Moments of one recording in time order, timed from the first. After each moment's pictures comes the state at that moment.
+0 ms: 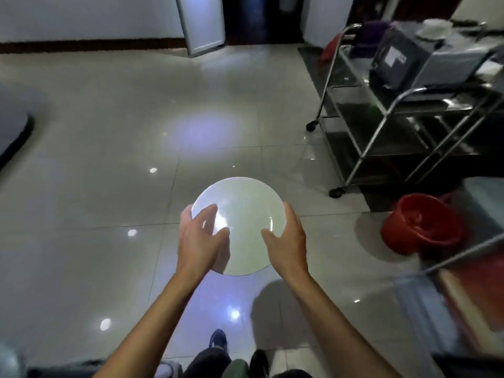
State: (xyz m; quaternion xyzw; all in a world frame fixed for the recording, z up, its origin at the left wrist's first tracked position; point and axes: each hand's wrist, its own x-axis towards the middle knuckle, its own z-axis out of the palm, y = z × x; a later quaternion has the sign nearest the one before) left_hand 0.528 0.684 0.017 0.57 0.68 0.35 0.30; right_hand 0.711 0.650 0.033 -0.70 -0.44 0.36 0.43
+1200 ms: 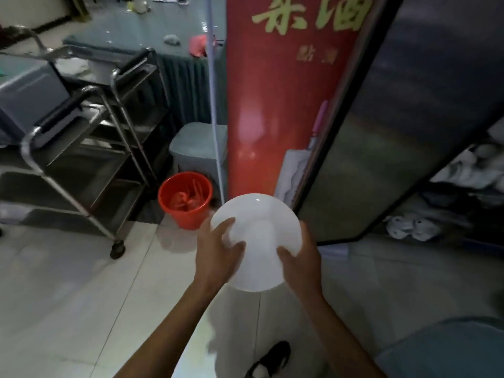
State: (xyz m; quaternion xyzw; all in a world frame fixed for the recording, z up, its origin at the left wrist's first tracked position) left_hand 1.043 0.677 -0.004 0.89 0.11 0.06 0.44; right_hand 1.023 0.494 0.022 -0.82 0.12 -0.04 0.56
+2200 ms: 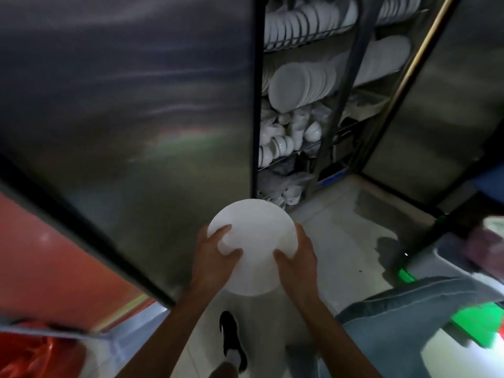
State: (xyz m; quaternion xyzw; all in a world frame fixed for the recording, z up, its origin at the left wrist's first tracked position) left_hand 1.258 0.250 -0.001 0.86 -0.20 -0.13 0.45; right_hand 1.125 0.123 0.017 -0.72 0.41 -0.25 0.49
